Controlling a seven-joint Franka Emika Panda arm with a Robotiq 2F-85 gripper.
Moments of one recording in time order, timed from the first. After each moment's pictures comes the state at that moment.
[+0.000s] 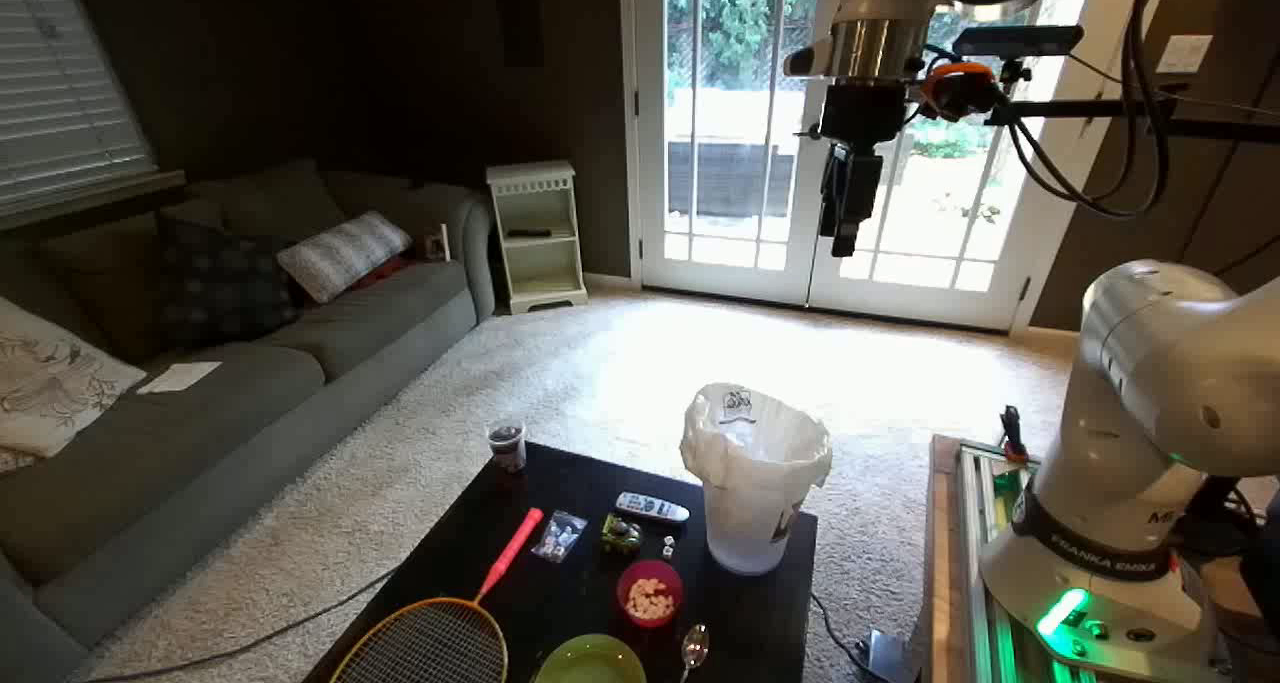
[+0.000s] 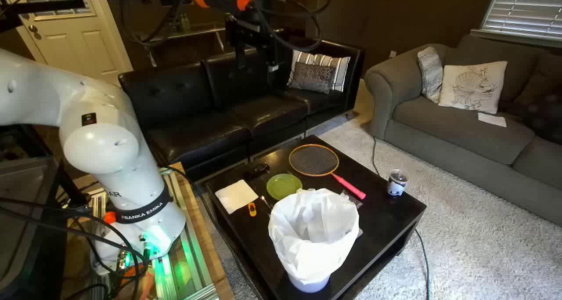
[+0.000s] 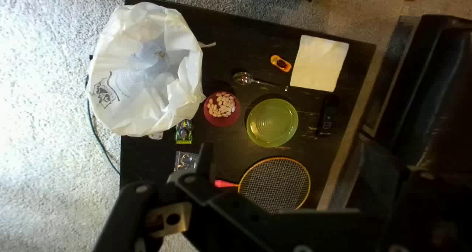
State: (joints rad) arm 0.03 -0.83 -0.19 -2.51 -0.03 1.71 -0.36
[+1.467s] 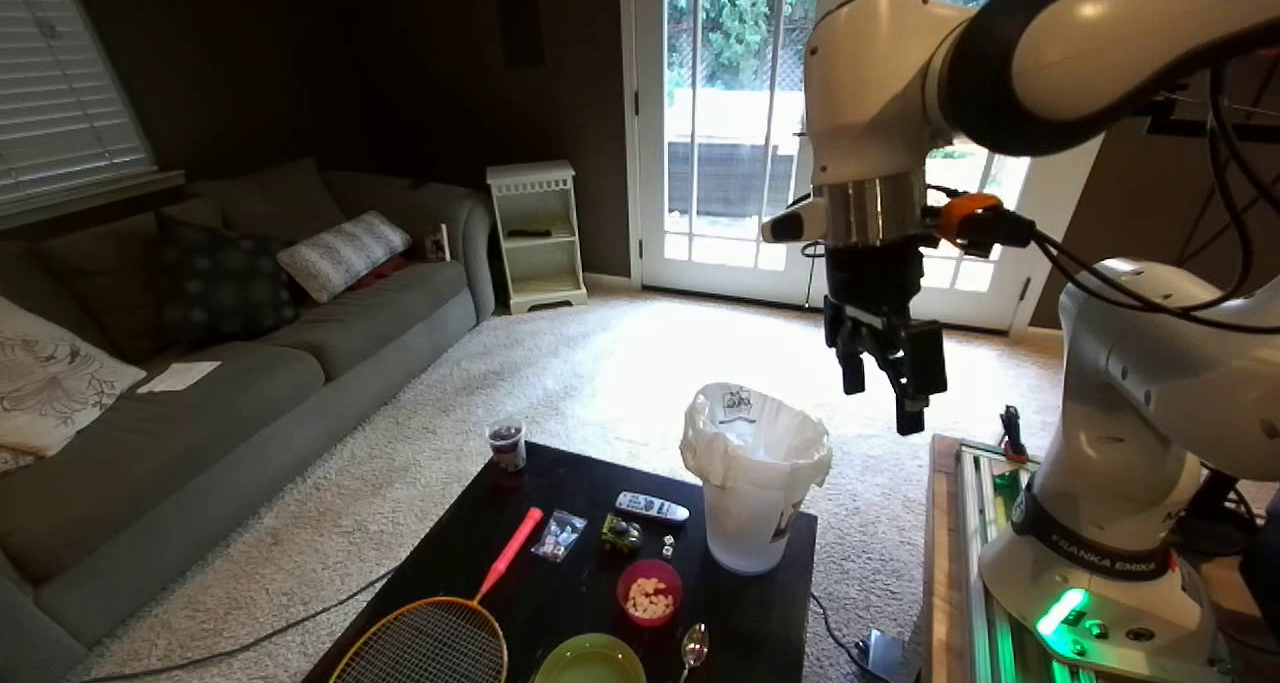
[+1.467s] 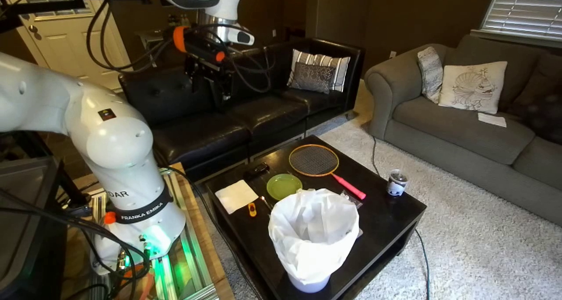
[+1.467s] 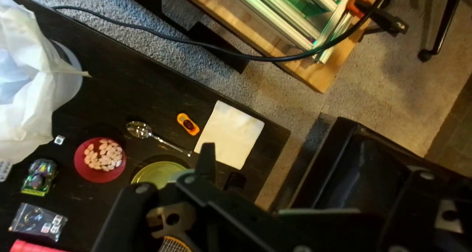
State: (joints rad) arm 0.28 -0.82 -0.02 -2.75 0.17 1.74 -0.37
